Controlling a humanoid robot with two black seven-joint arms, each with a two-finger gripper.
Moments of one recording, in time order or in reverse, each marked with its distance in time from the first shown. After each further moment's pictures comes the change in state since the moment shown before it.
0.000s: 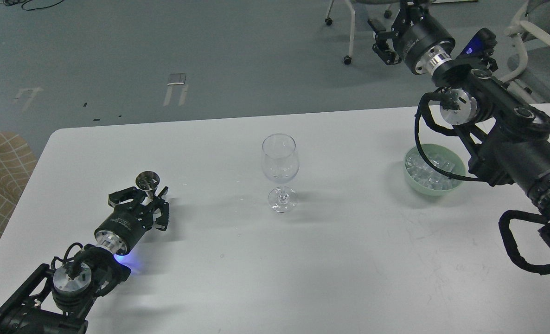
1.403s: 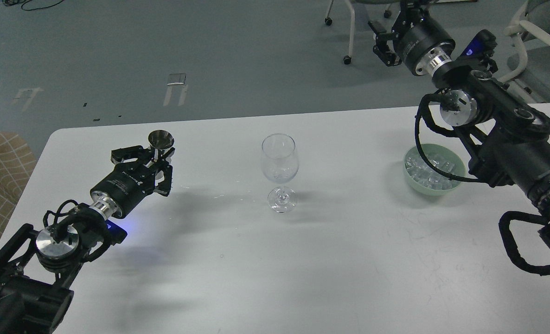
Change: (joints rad) left arm -0.084 0.119 -0.001 -0.246 -0.012 0.122 0.108; right arm -0.001 0.001 -0.001 -0.002 0.000 0.000 0.000
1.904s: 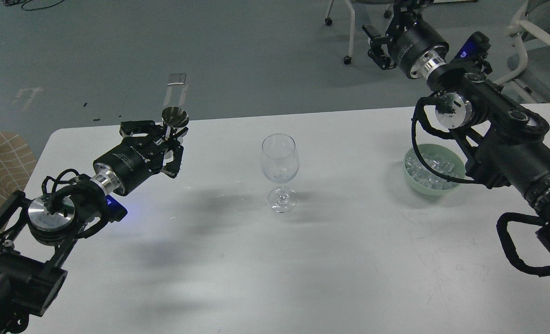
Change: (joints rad) left arm -0.100 0.033 0.043 -0.153 0.017 0.159 0.063; right arm 0.001 0.007 -0.025 0.000 0.000 0.000 0.000
